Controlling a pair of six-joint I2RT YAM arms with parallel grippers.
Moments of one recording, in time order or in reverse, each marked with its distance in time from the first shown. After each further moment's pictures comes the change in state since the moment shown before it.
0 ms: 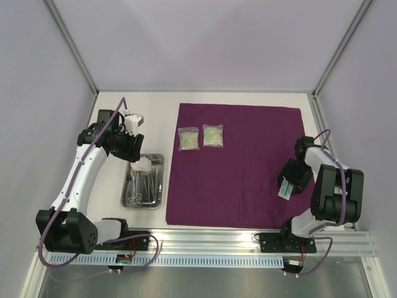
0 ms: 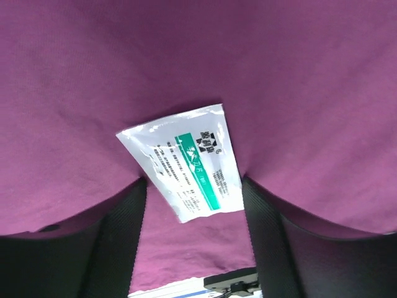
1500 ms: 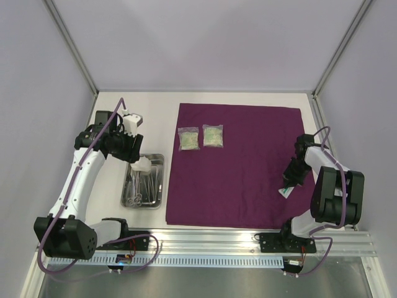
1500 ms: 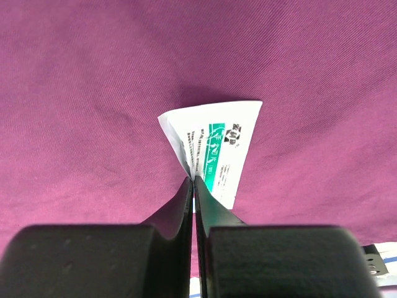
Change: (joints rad) left arm 0.000 -0.043 0.000 -0.009 0.010 0.009; right arm 0.006 -0.017 0.017 0.014 -0.027 -0.034
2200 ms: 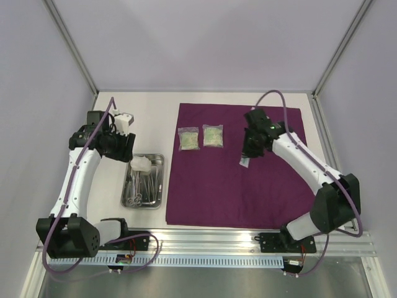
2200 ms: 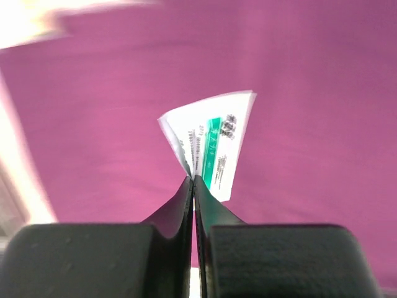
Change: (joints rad) left arm 0.069 0.003 0.000 -0.008 -0.006 0.005; right arm 0.575 -0.068 0.360 -0.080 0.047 0.139
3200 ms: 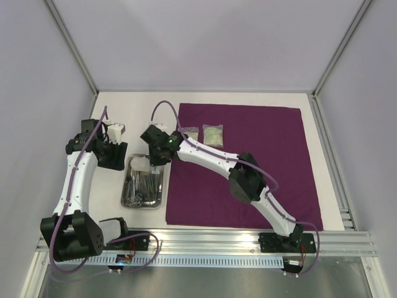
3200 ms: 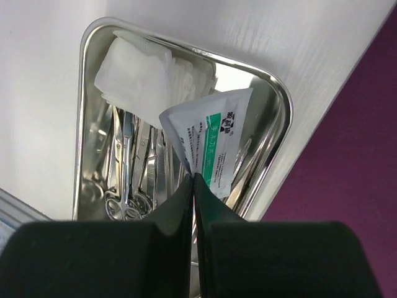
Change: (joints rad) left arm 0.148 -0.008 -0.111 -0.010 -0.047 0.034; right arm 0.646 0.909 0.982 0.116 0.024 0.216
